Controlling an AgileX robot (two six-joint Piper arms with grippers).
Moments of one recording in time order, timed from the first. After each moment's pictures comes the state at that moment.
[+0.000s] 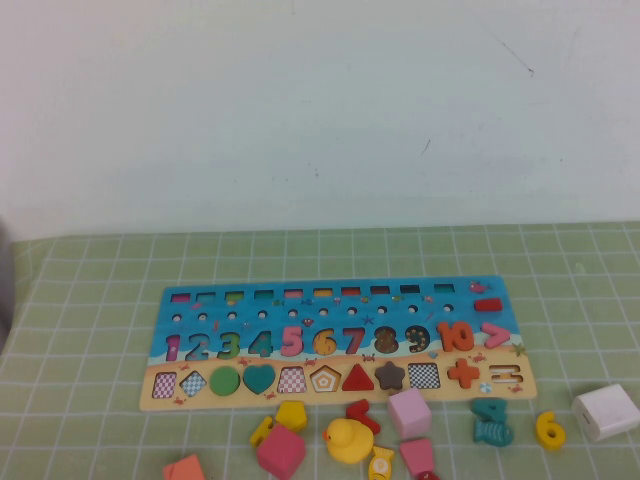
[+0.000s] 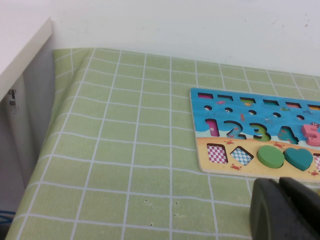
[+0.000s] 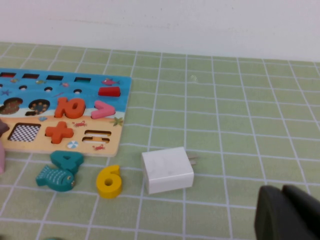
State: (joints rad) right arm 0.02 -0.01 0.03 0.05 0.41 -0.10; left arm -0.01 -0.01 0.02 -0.11 0.37 -0.11
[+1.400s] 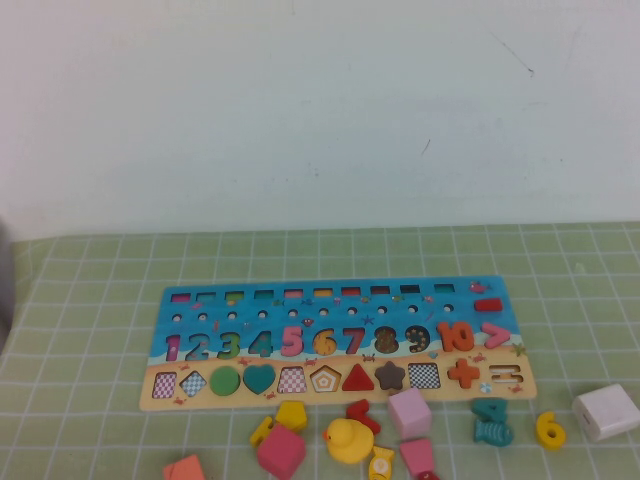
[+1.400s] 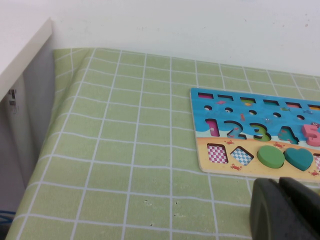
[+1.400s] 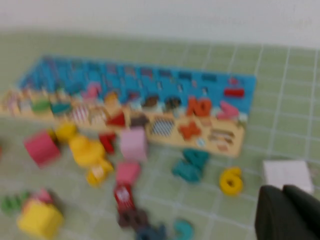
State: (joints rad) right arm 0.02 0.31 -0.34 0.55 0.70 -0.47; left arm -0.01 -0.01 0.02 -0.11 0.37 -0.11
